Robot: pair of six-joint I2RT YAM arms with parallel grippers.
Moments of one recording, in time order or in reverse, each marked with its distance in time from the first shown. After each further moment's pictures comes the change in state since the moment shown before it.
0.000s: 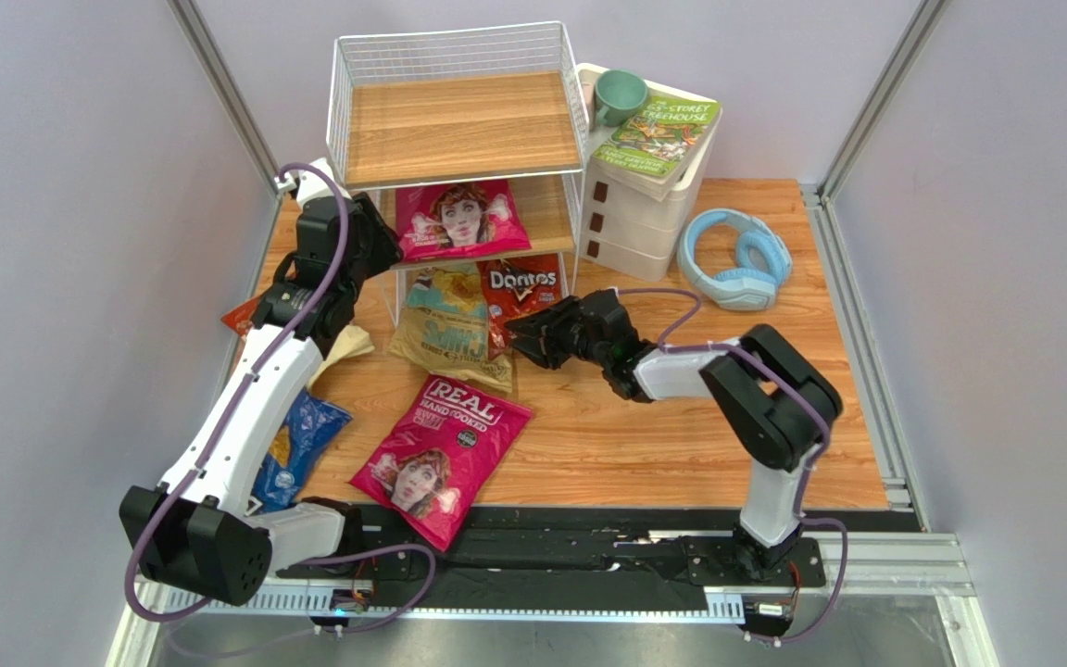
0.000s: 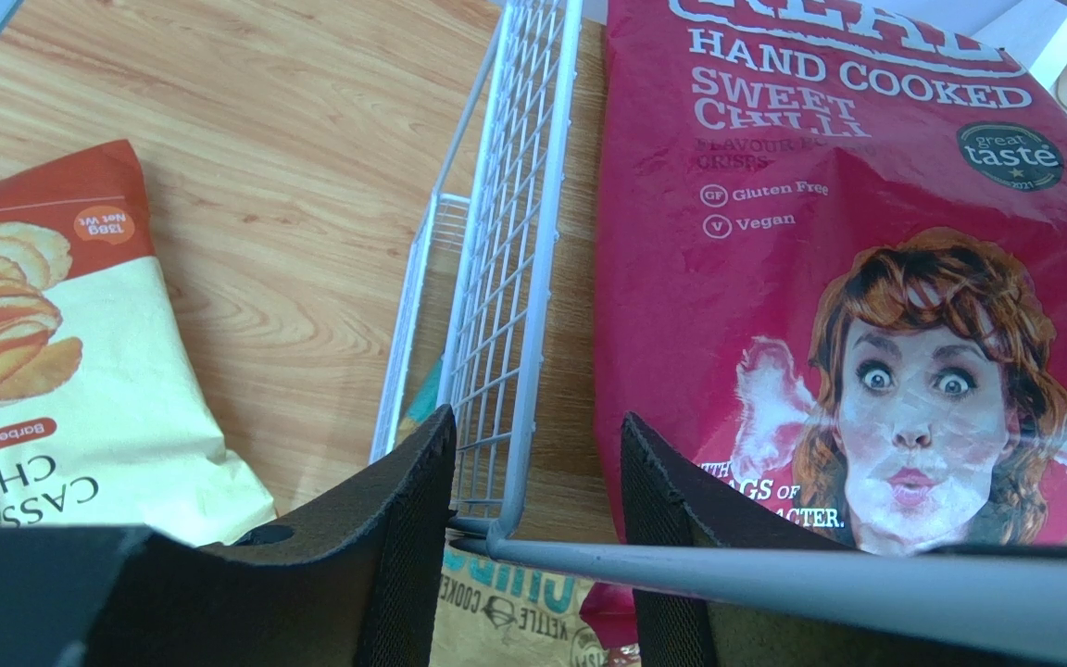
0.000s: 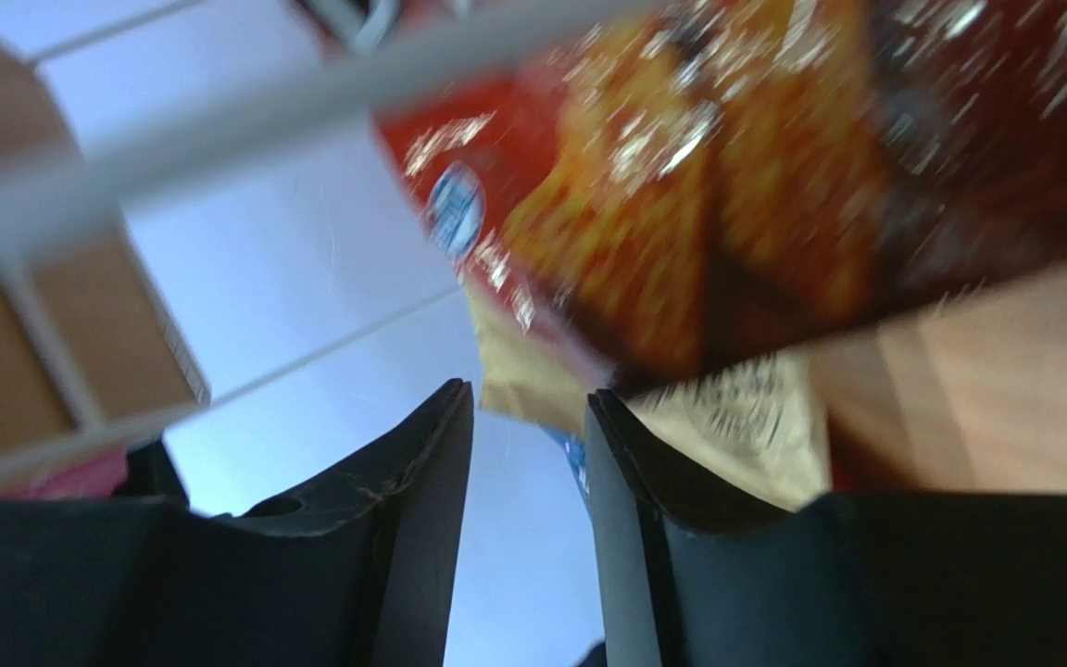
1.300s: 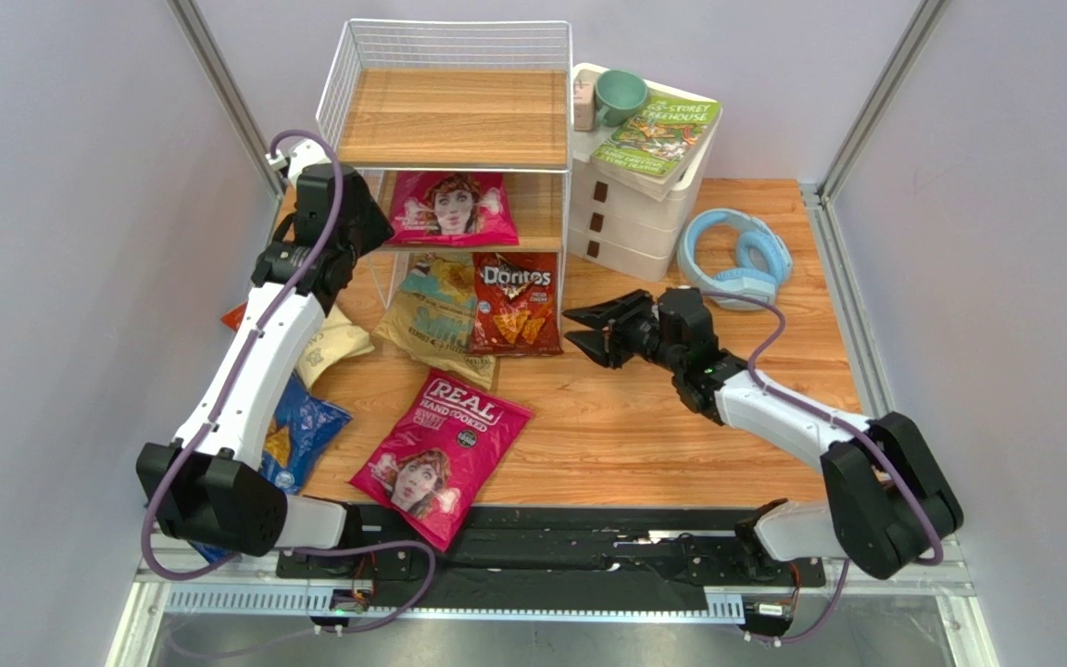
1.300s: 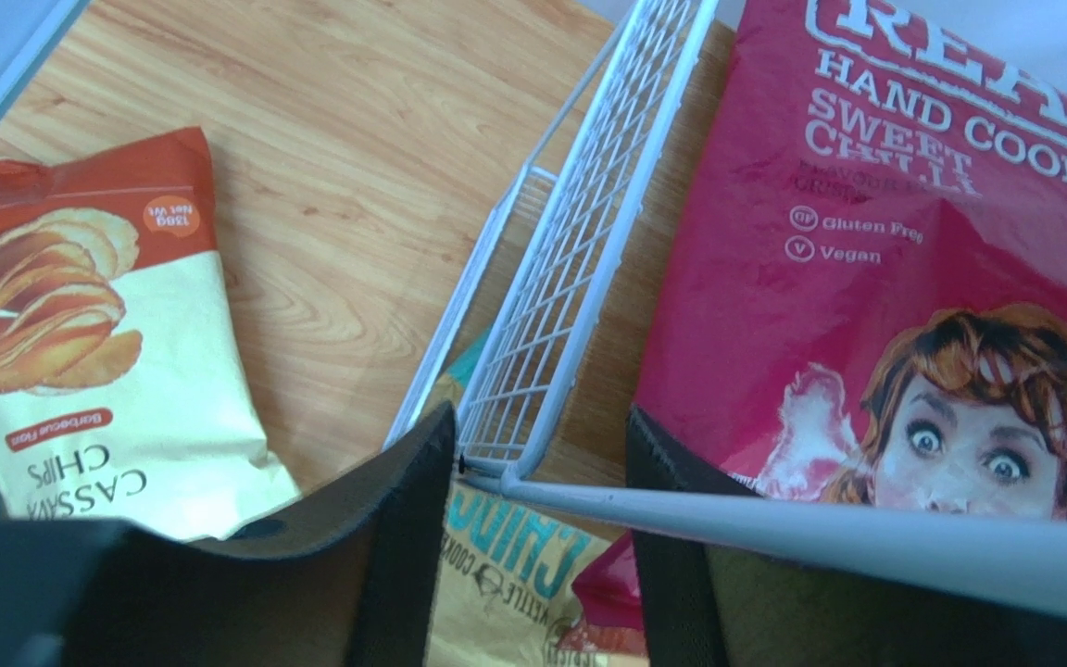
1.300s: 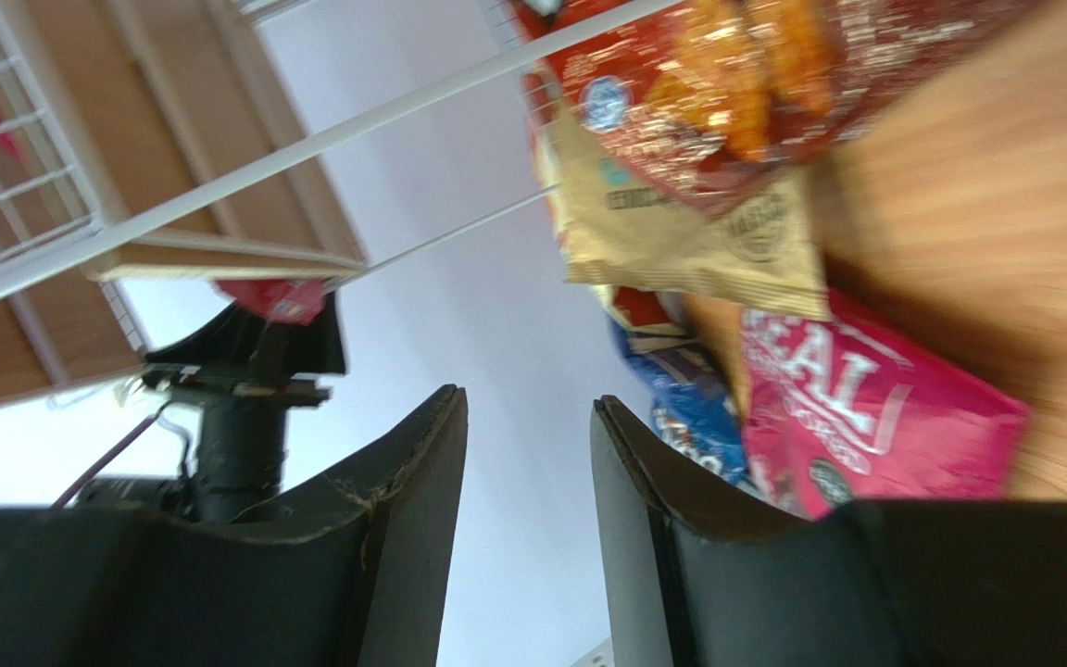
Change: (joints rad) left arm 0.053 0.156 0.193 -0.133 -0.042 -0.036; right arm -0.147 -0.428 -0.179 -0.200 -0.069 0.055
